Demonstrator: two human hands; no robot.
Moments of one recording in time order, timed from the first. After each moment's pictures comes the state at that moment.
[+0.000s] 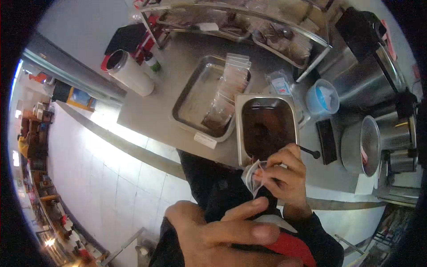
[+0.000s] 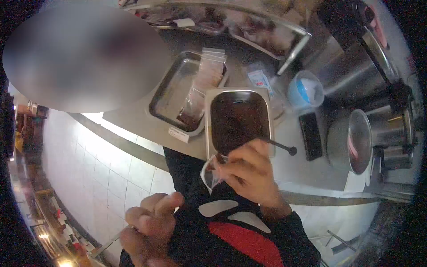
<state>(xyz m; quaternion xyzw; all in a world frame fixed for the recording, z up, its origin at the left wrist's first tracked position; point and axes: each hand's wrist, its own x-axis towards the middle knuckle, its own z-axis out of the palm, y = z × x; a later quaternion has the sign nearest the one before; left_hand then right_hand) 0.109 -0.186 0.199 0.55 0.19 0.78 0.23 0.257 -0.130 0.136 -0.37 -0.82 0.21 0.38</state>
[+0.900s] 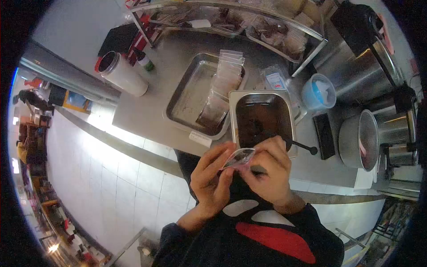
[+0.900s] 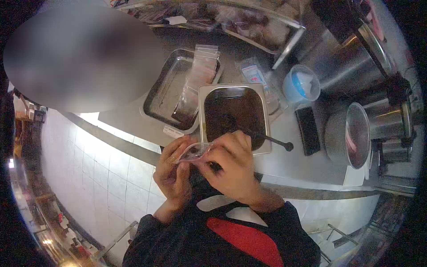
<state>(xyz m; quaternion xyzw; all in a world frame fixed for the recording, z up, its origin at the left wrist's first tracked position) 0.070 -0.166 0.105 0.53 0.48 0.62 0.32 0.219 -0.125 0.132 -0.41 -0.77 0.20 0.44</state>
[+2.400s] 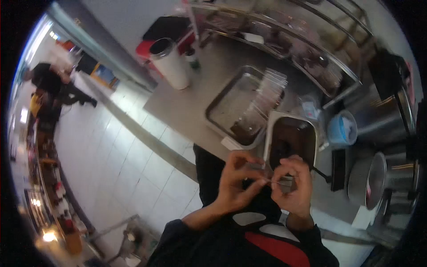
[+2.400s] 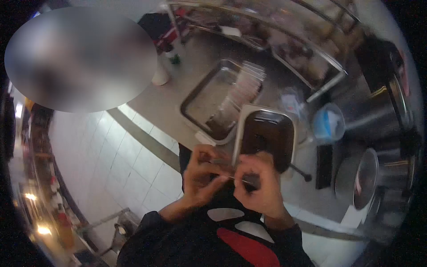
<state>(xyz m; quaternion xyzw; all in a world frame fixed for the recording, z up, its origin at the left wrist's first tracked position) 0.061 -0.164 0.093 0.52 0.43 0.63 0.38 0.237 -0.114 0.127 -0.30 -0.79 0.34 0.41</state>
